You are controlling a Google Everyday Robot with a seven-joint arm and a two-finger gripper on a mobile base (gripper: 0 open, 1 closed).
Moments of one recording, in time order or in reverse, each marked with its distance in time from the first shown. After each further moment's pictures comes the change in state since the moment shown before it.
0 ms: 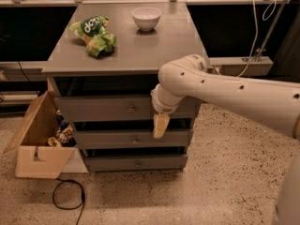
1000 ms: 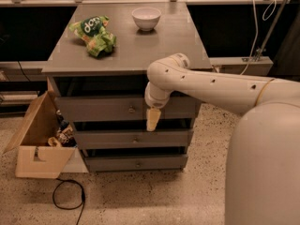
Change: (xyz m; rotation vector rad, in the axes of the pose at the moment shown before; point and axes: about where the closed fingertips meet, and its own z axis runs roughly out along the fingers) arm -0.008 -0.043 0.055 -0.010 0.023 0.016
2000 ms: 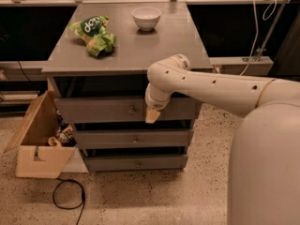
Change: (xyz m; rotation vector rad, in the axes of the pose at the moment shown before) arm 0.001 0.005 0.002 -0.009 0.004 0.008
